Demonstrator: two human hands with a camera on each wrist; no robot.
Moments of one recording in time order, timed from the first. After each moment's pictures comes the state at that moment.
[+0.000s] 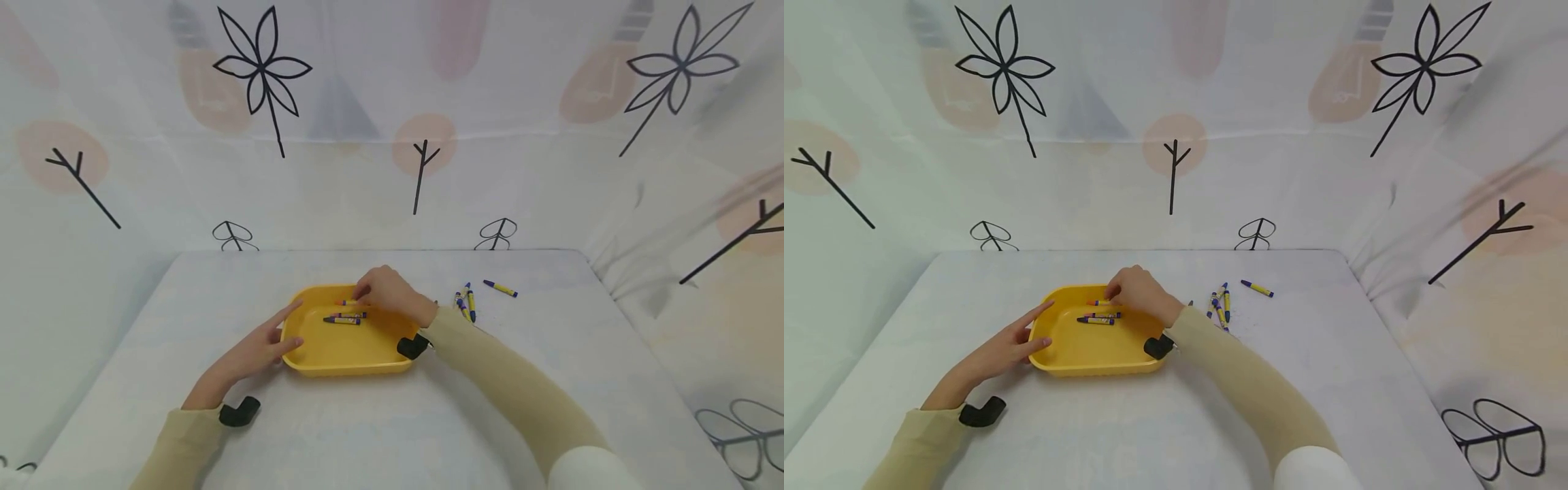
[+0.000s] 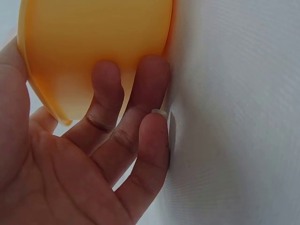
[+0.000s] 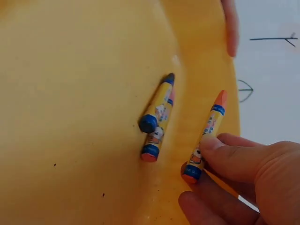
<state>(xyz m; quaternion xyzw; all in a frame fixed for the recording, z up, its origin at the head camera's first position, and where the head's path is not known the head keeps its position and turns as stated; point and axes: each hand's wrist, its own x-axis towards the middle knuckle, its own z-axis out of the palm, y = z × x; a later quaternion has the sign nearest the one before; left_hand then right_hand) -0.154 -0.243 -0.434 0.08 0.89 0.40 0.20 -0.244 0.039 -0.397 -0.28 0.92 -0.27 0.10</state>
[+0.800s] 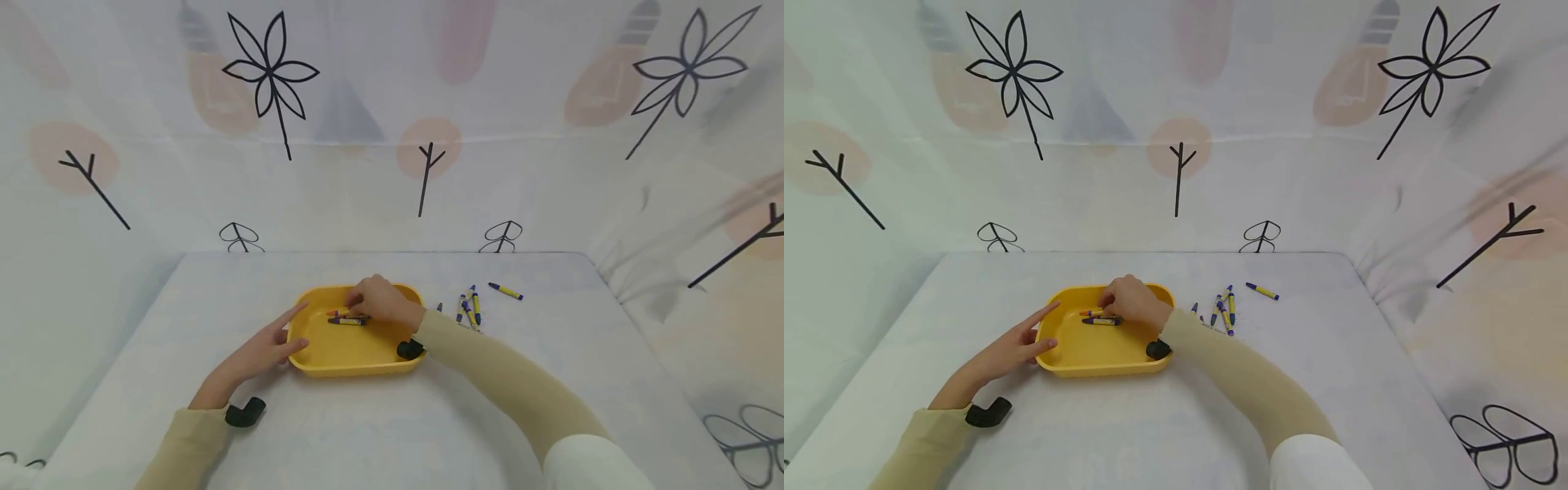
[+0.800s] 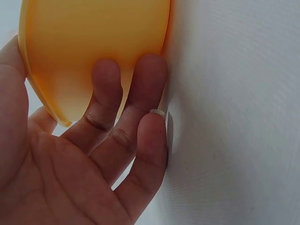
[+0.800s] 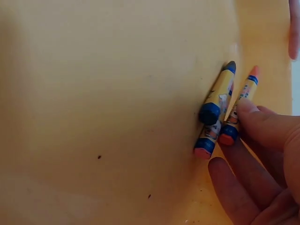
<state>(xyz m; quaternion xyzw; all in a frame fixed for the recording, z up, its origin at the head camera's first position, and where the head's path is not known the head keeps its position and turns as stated) -0.152 -0.243 -0.431 0.08 0.89 0.40 0.20 -0.248 0.018 -0.418 -0.33 0.90 -0.25 0.11</state>
